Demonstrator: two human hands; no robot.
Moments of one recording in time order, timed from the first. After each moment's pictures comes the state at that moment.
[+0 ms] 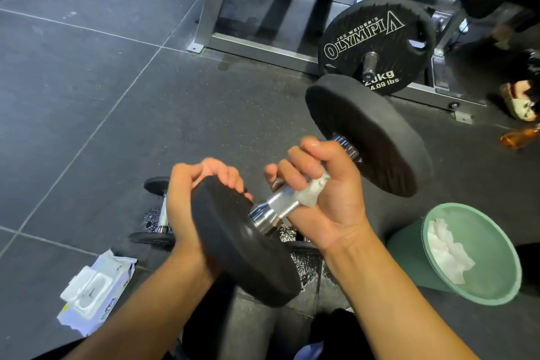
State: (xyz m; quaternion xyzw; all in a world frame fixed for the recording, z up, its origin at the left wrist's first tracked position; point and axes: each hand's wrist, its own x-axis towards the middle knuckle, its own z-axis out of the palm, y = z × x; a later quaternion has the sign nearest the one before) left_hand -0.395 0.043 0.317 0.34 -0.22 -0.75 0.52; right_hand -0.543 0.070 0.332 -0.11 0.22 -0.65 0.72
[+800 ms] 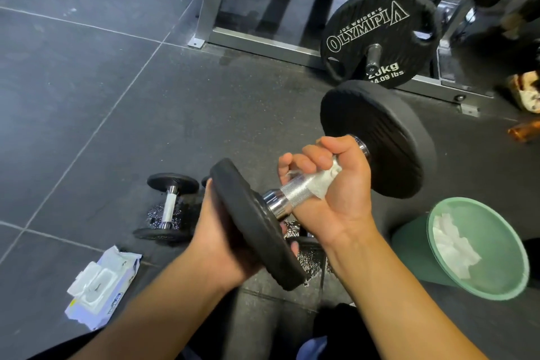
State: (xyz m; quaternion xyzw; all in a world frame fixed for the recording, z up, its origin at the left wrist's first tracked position) left_hand -0.405 0.064 0.302 0.46 -0.01 -0.84 0.30; right_hand -0.543 0.070 0.327 0.05 0.27 -0.71 0.64
